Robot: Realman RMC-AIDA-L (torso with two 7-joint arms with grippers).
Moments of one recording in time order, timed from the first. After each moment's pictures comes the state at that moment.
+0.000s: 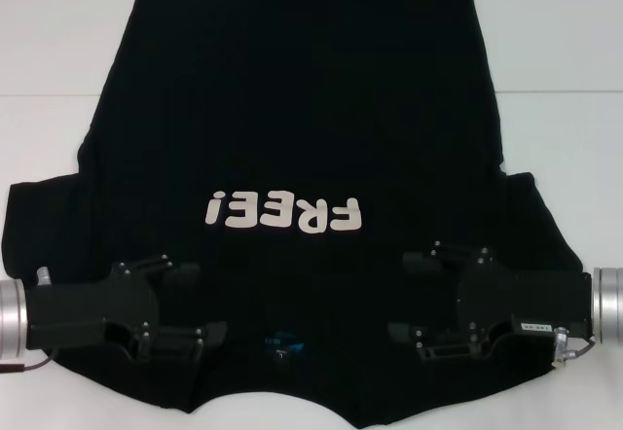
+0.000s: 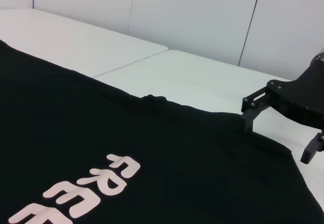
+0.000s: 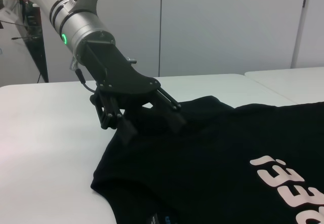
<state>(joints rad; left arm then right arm) -0.44 -2.05 0.66 0.64 2.10 1.55 -1.23 0.52 2.09 -0.88 -0.56 -1.93 -1.44 1.00</state>
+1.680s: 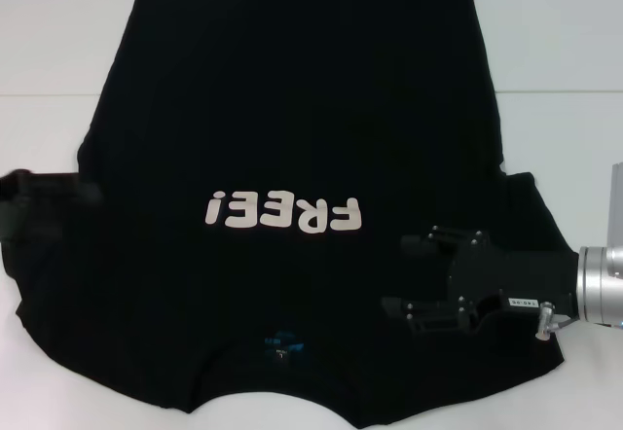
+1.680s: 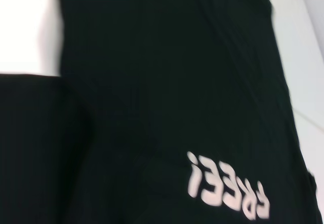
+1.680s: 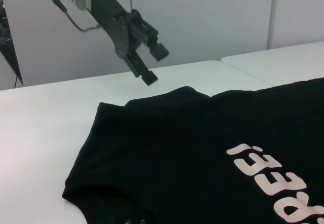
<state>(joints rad) -0.61 -1.83 0.51 0.66 2.36 1.53 -2.55 0.56 2.09 -0.89 -0.55 -1.93 -1.36 1.12</state>
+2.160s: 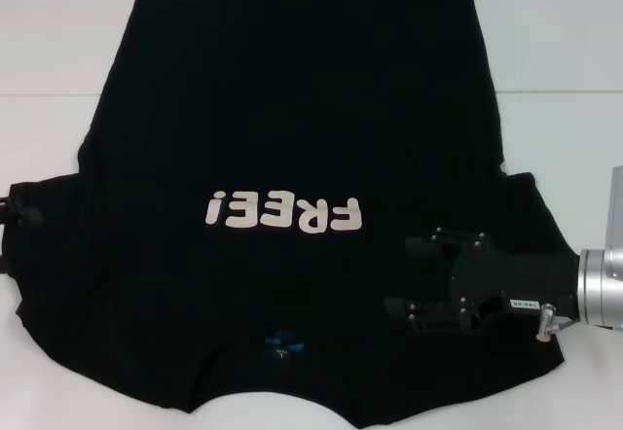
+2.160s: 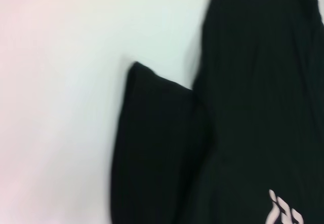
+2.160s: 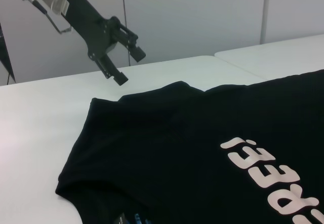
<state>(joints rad) -0.55 -1.82 0.37 0.64 2.48 1.46 -2.67 0.56 2.10 -0.89 -0.54 -1.93 -1.34 1.13</state>
